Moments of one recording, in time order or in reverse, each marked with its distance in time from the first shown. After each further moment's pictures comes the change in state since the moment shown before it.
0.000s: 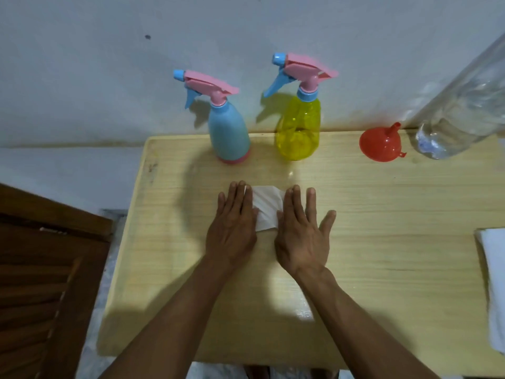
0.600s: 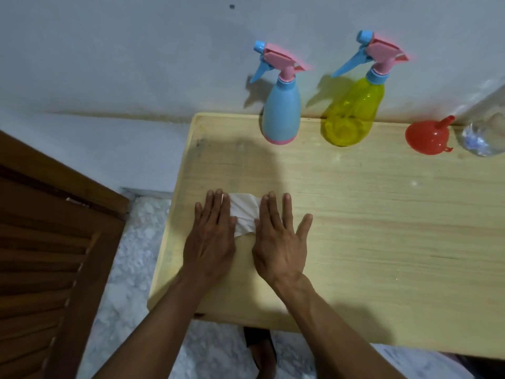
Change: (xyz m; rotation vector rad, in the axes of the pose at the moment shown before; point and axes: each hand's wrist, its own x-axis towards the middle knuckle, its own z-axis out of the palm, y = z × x) left_hand -0.109 -0.095 -0.028 -0.019 0.044 -0.147; right_hand -0.056 -0.109 0.055 -0.066 0.014 -0.163
